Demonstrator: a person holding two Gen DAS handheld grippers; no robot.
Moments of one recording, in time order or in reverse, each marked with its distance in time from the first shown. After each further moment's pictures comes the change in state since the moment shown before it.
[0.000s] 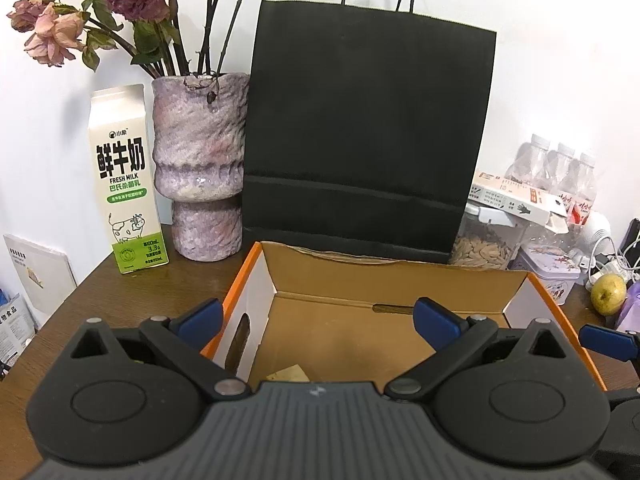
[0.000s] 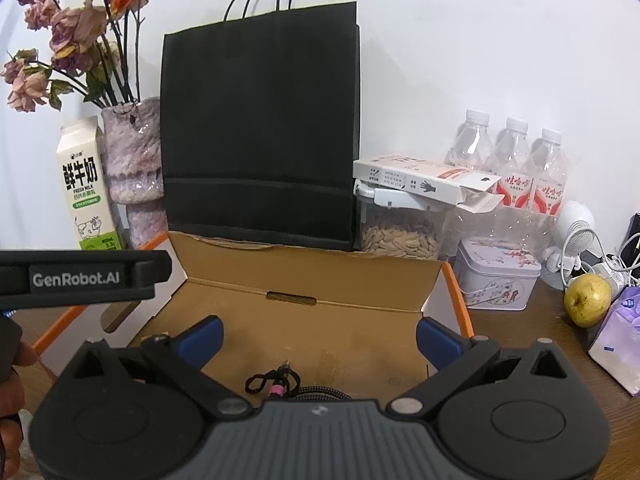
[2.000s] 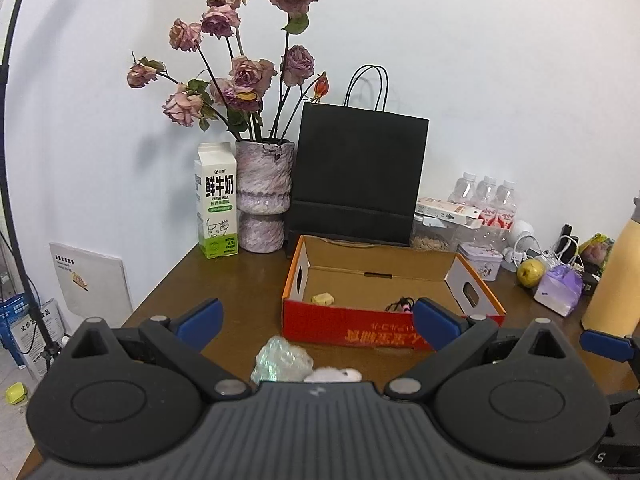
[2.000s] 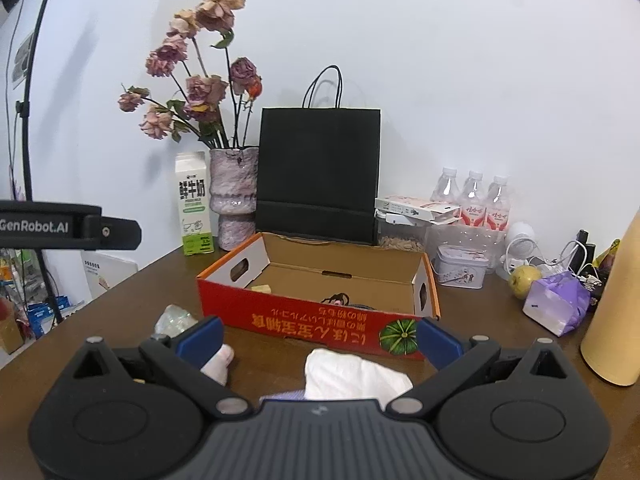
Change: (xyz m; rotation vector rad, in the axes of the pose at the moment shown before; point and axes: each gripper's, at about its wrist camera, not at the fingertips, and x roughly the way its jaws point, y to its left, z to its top) left arm -0.270 0.047 -0.079 0.003 -0.126 -0.025; right arm -0.261 0.044 -0.094 -0.052 -0.135 0.040
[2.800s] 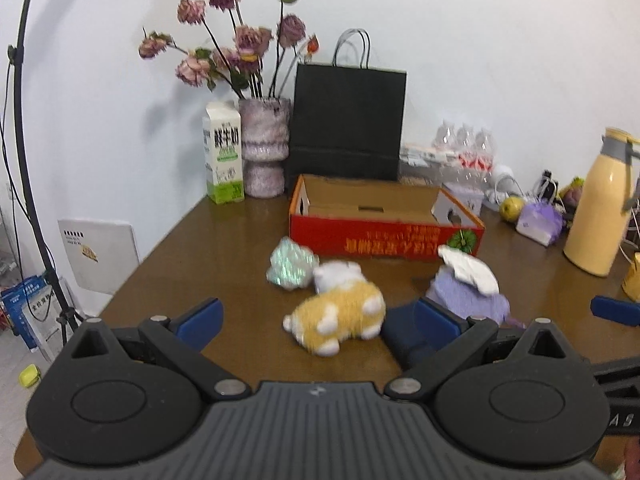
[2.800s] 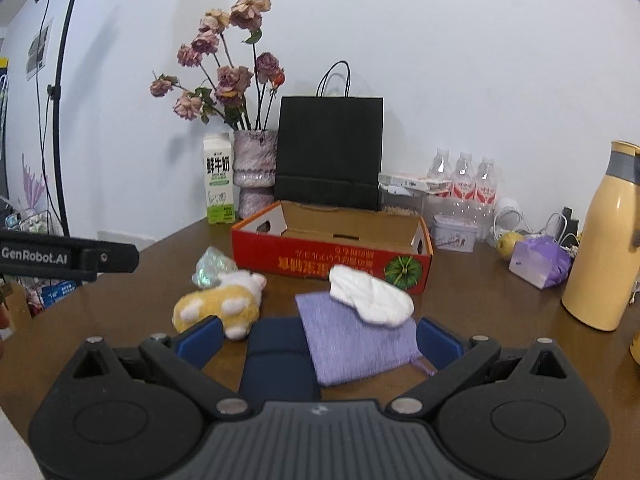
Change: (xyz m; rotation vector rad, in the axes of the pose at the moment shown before) left arm -0.070 0.013 -0.081 0.054 0.089 -0.021; right arm -0.085 0.017 -0.071 -0.003 0.031 0.004
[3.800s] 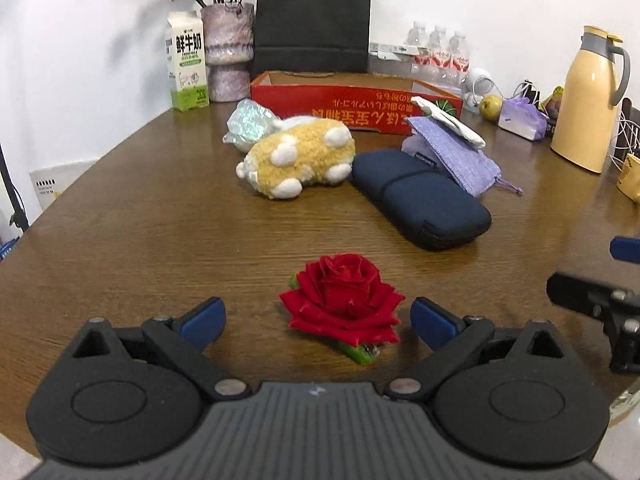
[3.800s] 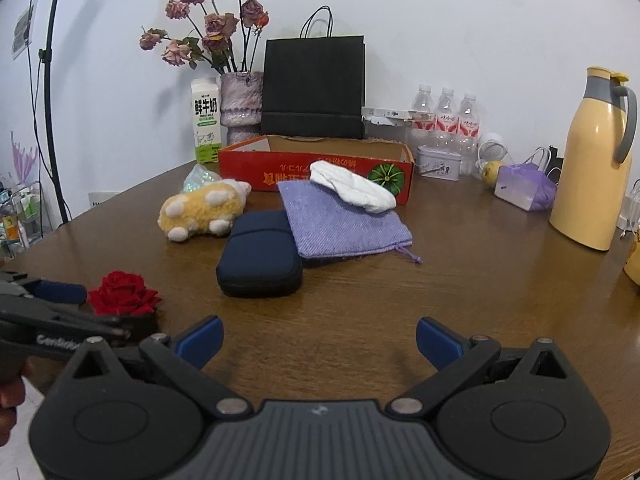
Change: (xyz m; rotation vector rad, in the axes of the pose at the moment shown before) left arm 0.036 -0.023 -0.105 0.066 0.166 -0.047; right arm -0.004 -0.012 -0.081 0.033 0.111 -0.018
